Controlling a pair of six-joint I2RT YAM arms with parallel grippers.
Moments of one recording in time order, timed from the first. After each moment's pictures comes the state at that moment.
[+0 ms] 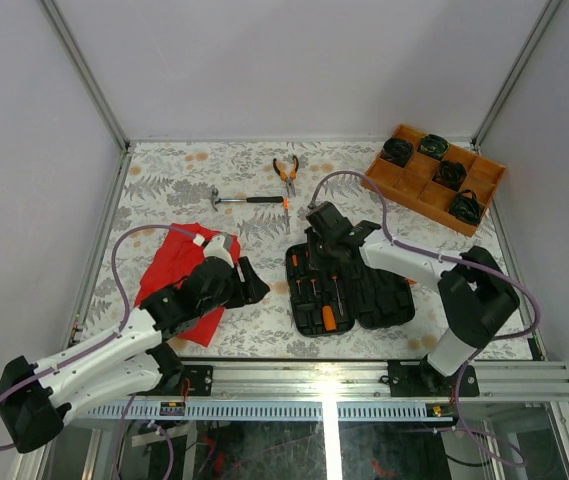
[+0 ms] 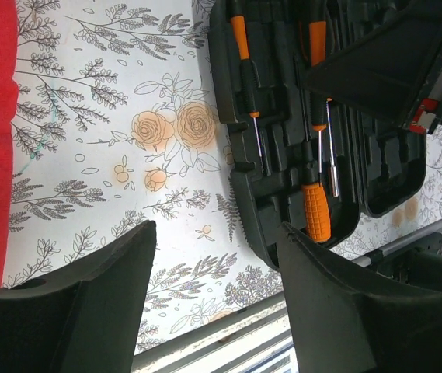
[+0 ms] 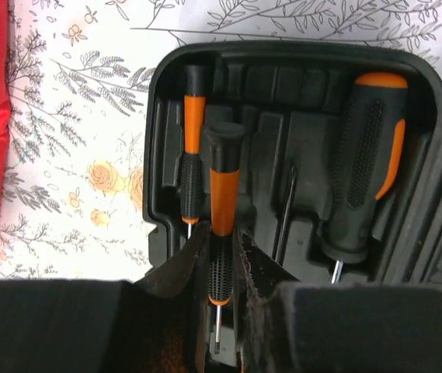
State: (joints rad) left arm -0.82 0.83 0.52 -0.35 -0.14 -0.89; right arm 0.75 1.63 1.07 -0.42 0.02 0.59
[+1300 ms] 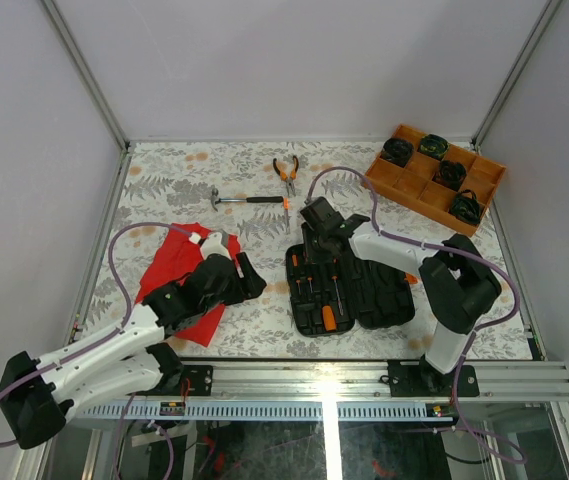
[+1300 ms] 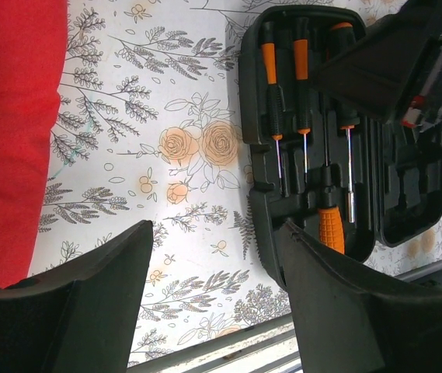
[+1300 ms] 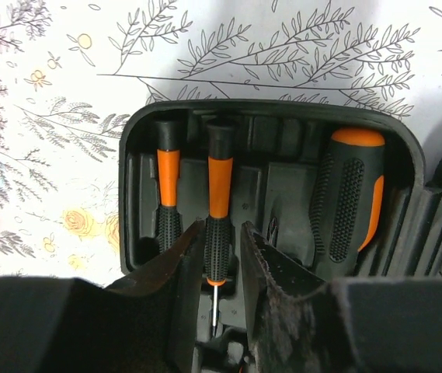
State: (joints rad) left arm -0.82 0.87 0.56 -0.39 -0.24 -0.92; right arm 0.73 1.78 1.16 -0.42 0.06 0.57
